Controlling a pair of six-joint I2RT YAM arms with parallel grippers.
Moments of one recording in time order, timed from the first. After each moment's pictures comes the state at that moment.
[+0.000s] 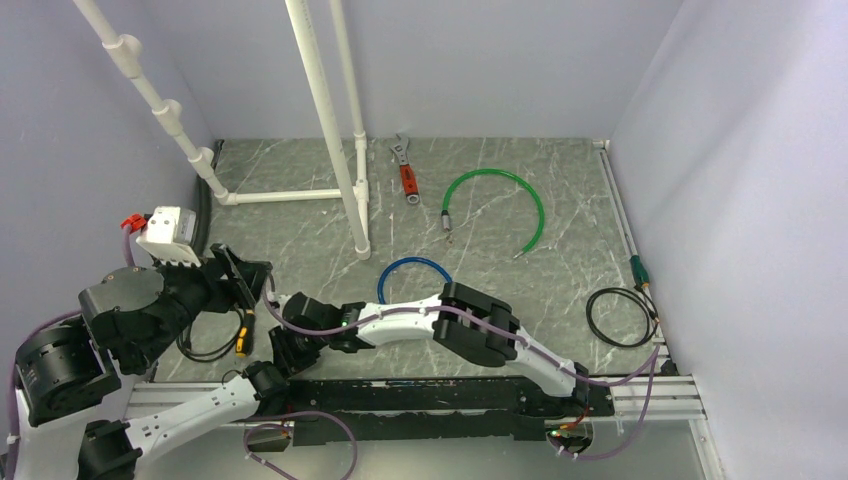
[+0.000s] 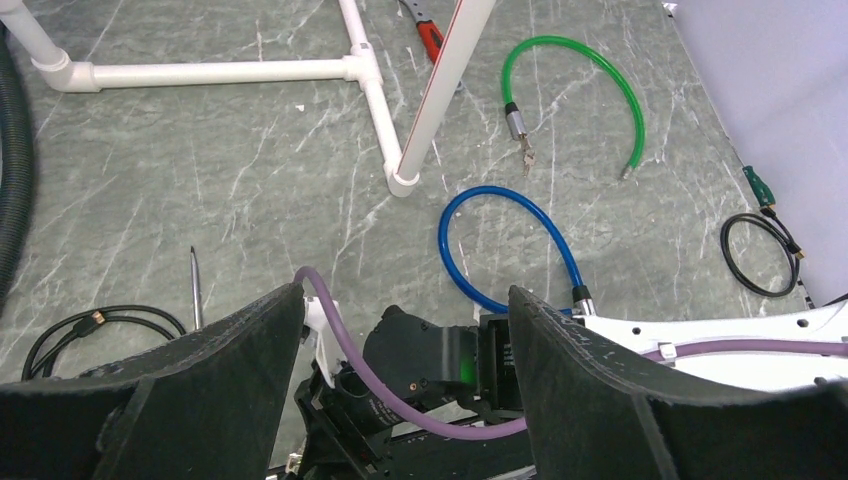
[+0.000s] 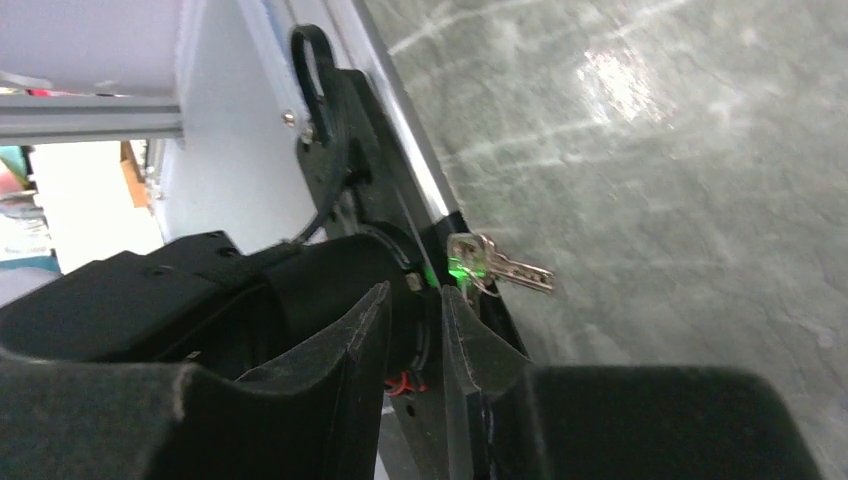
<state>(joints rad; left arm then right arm) -0.88 0.63 1.52 -1.26 -0.54 -0.51 1.35 2.33 1.67 0.06 -0.39 0.86</state>
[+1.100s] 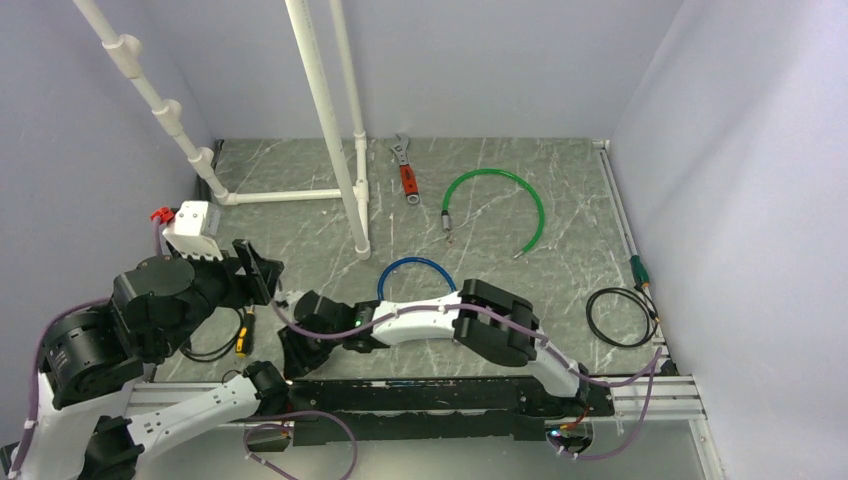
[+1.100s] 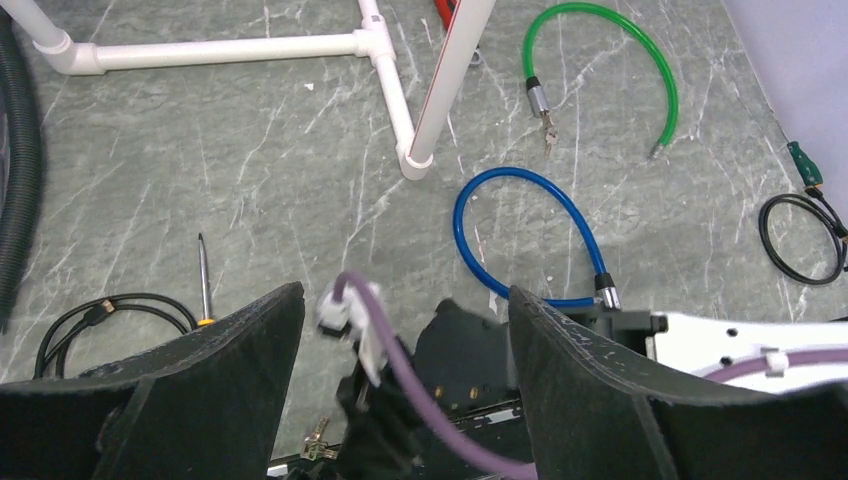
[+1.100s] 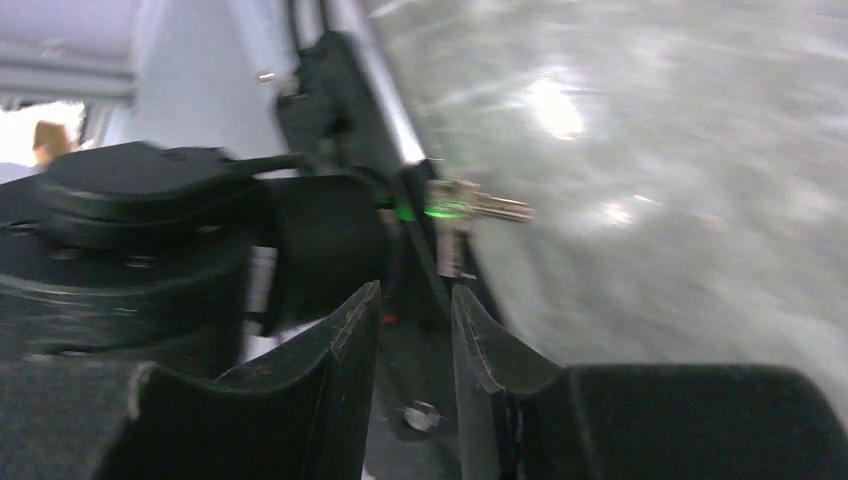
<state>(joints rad) -0.88 0.67 1.48 -1.26 -0.55 -0.51 1.32 2.17 1.49 0.01 -0.27 0.72</state>
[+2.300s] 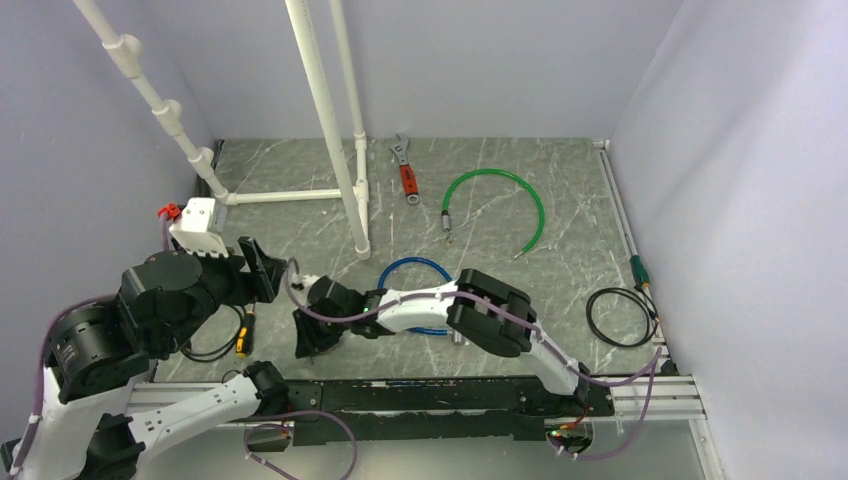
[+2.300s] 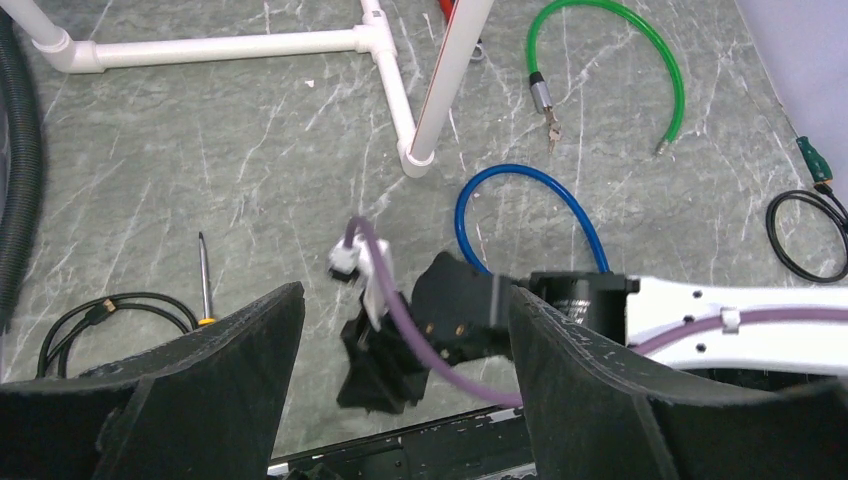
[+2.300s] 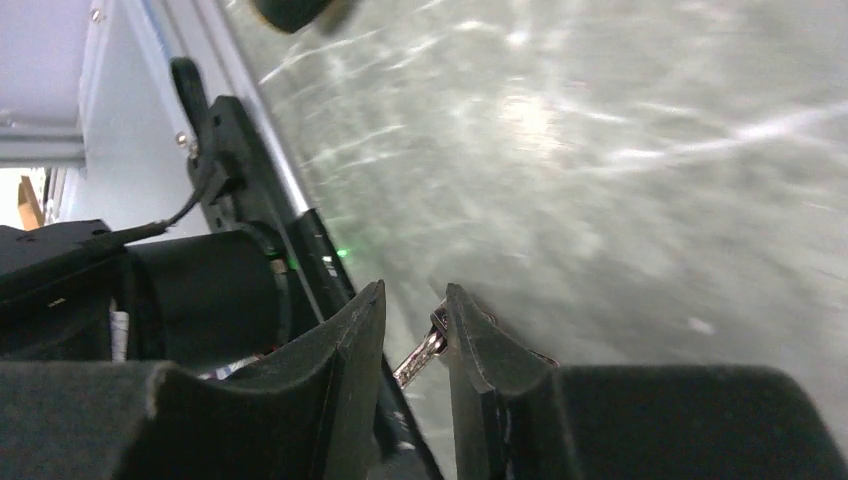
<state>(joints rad) -0.88 0.69 1.49 -1.26 -0.55 -0.51 1.28 2.25 1.51 0.09 -0.29 0.71</state>
